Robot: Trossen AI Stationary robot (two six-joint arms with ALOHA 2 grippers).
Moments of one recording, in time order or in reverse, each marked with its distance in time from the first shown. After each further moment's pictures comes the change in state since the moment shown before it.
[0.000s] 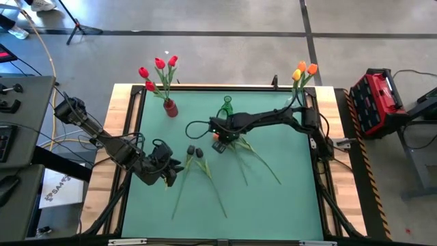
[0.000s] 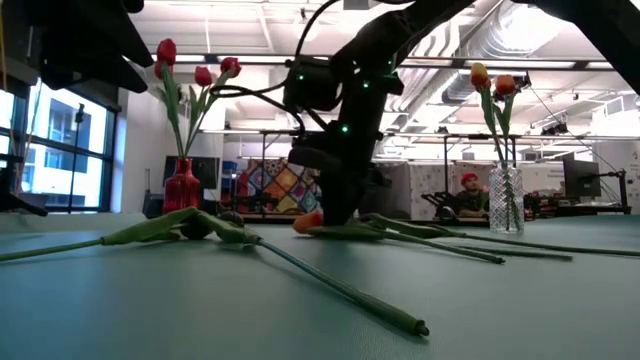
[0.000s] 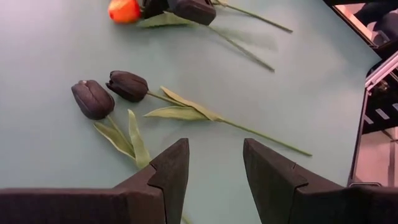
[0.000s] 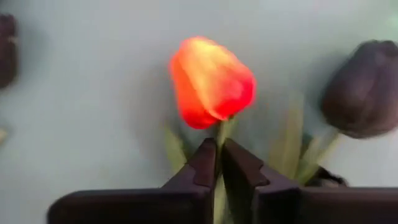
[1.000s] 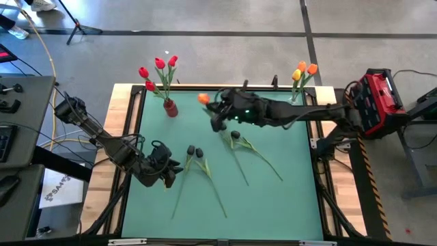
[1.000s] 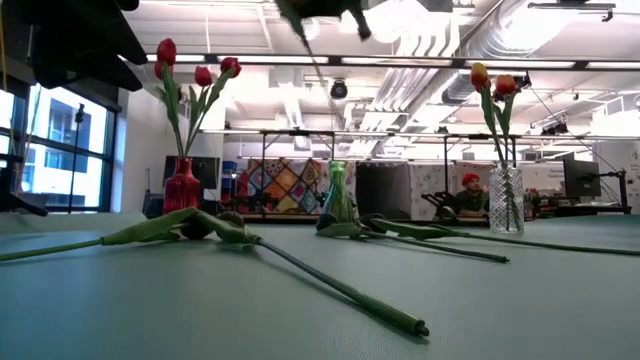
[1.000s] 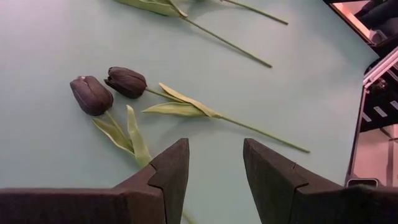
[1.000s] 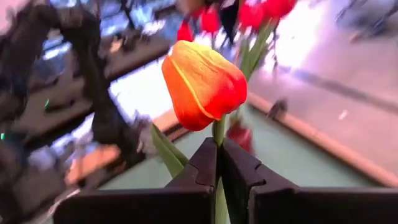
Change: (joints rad) left arm -0.024 0.000 0.000 -0.009 -0.012 -0.020; right arm 0.083 -0.471 -0.001 0.494 0.286 -0.082
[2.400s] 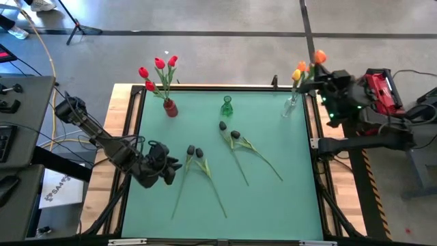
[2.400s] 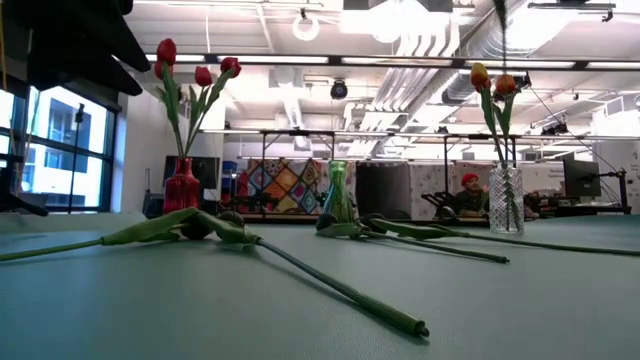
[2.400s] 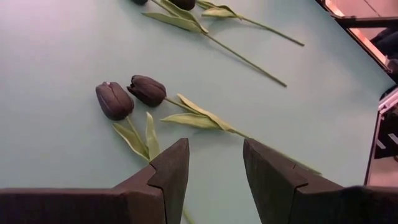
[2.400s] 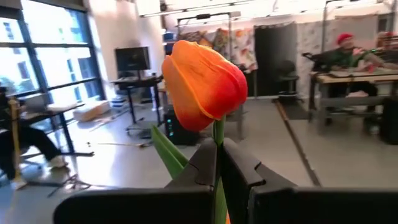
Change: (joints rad) left arm -0.012 0.000 0.000 -0.056 -0.085 -0.105; right arm -0.054 -0.946 -0.578 0.184 0.889 -0.512
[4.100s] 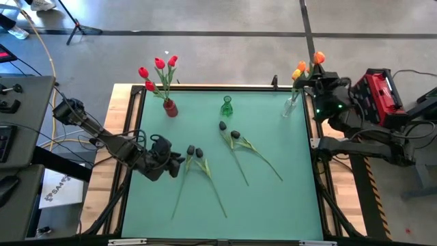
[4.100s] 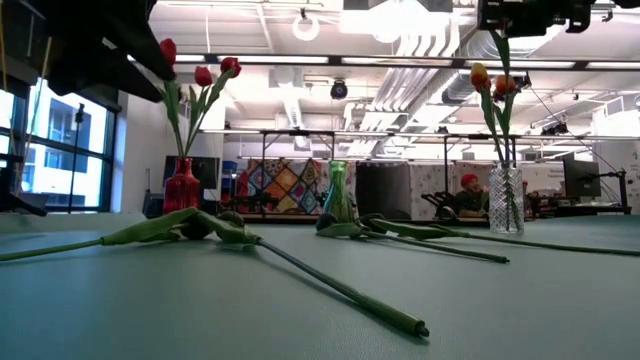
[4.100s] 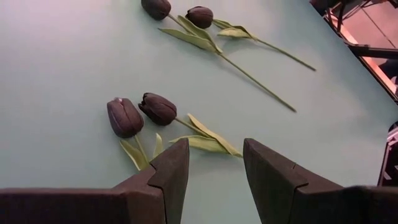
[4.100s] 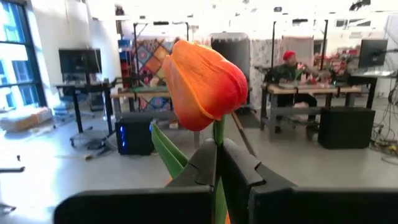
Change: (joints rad) left arm 0.100 0.000 0.000 0.026 0.011 0.001; right arm -0.340 -0.019 -0.291 0.332 -0.147 -0.104
